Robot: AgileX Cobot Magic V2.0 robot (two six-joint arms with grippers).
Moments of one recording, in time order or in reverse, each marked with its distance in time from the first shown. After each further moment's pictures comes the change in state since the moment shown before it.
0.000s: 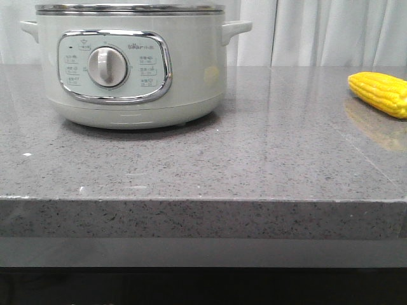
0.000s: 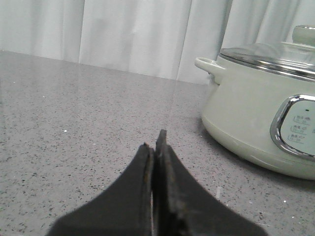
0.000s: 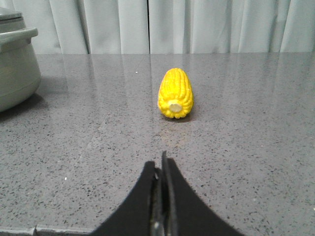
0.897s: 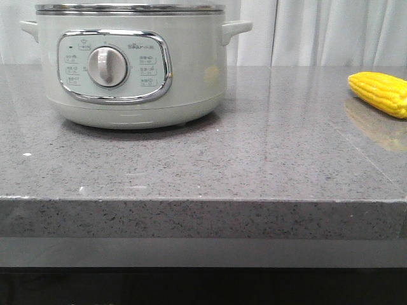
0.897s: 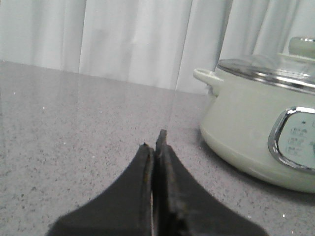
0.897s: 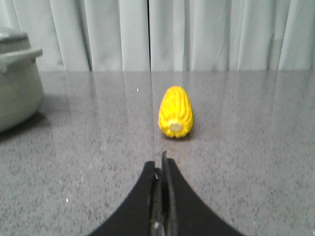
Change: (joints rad) left arm 0.000 0.000 0.000 0.000 -0.050 0.000; right arm 0.000 0.000 0.001 0.000 -0.087 0.000
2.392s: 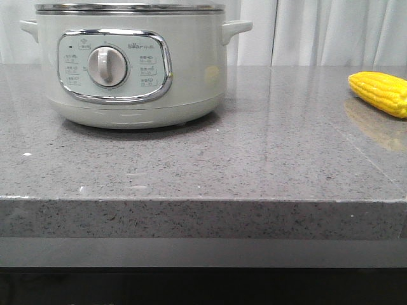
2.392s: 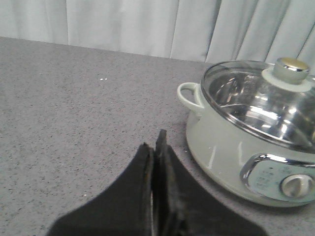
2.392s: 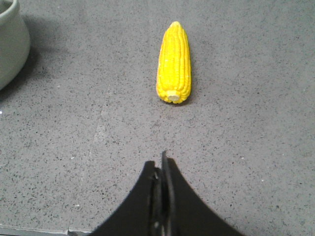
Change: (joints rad) left arm 0.000 0.527 -0.770 0.052 0.592 0.002; right arm 0.000 0.623 -0.785 -0.020 0.739 0.000
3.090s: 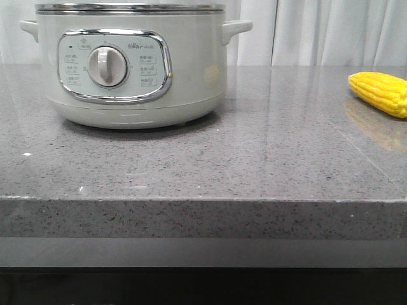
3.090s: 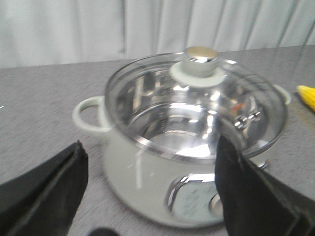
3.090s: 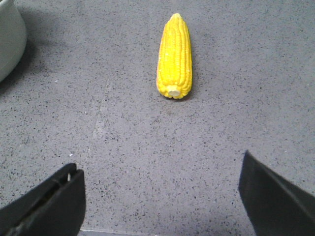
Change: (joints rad) left arm -0.354 0.349 -0.038 0.056 -0.337 0.000; right arm 0.000 0.017 0.000 -0.002 0.000 0.000
